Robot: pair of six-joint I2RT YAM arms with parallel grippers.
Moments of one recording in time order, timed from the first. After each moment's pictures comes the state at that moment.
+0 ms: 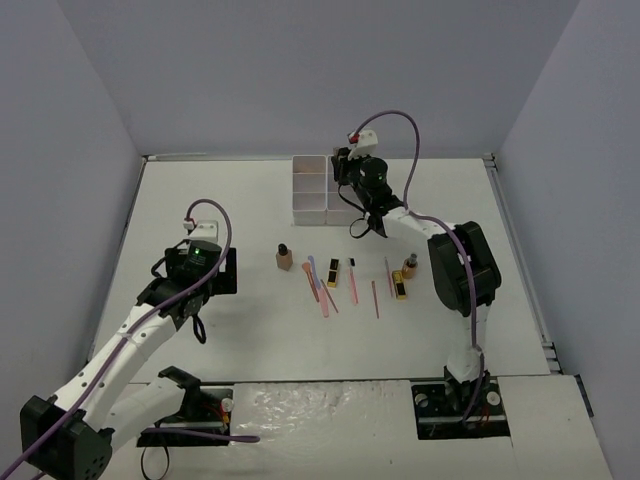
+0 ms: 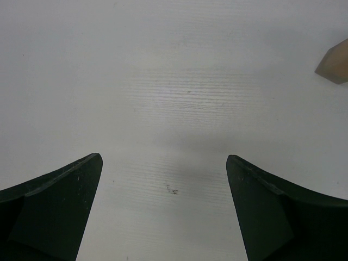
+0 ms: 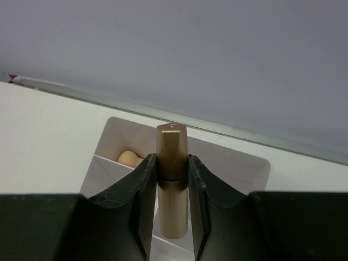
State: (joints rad) left arm -0.42 0.93 0.76 -0.65 -0.44 -0.28; right arm 0.43 2.03 1.35 0.67 0.03 0.09
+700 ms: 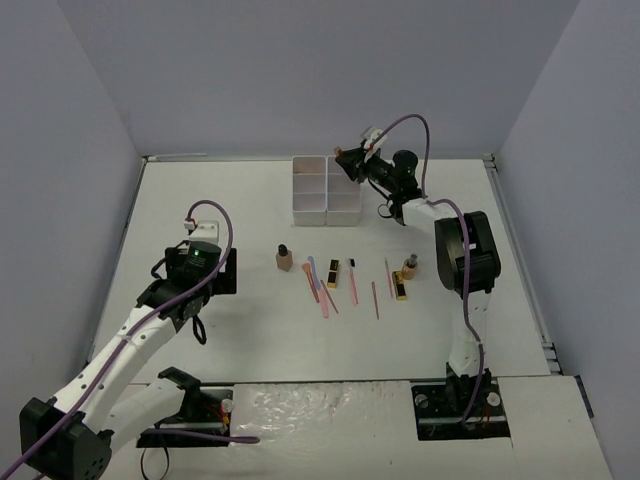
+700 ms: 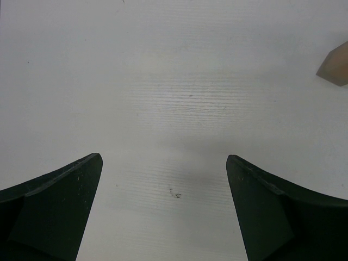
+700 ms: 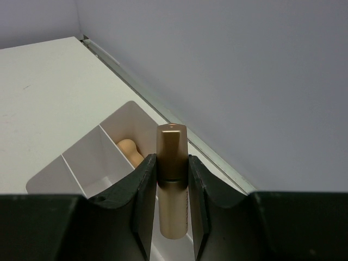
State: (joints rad) left arm -0.42 0.92 0.75 -0.63 -0.45 -0.25; right arm 0.26 2.16 1.45 0.82 -0.61 -0.11
